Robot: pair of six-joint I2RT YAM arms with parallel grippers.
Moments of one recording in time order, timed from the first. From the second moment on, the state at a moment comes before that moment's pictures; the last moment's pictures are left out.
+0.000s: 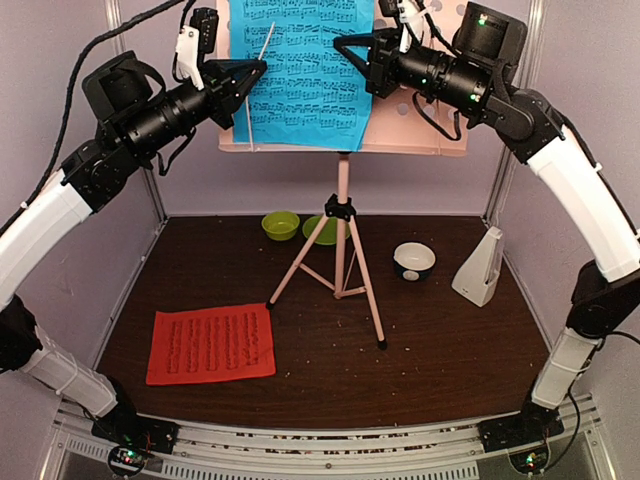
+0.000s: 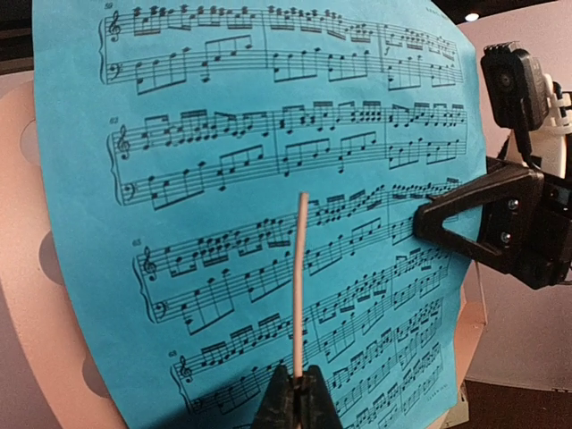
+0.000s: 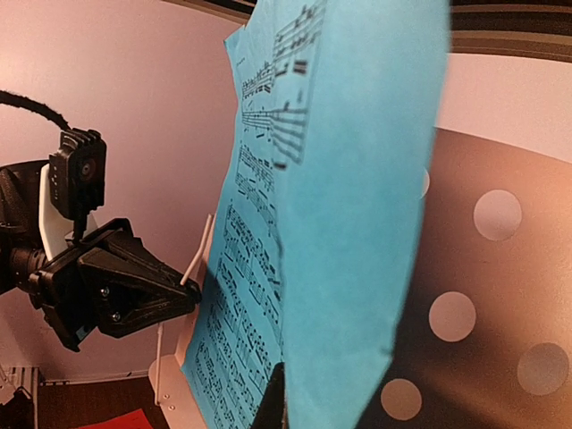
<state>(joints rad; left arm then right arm) -0.78 1.39 1.71 -0.01 0.10 0.18 0.85 1.73 2.32 -0.37 -0.12 -0.21</state>
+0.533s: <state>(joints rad) -0.78 1.40 1.71 0.00 0.14 0.20 0.85 1.82 2.37 -0.31 -0.15 -0.21</state>
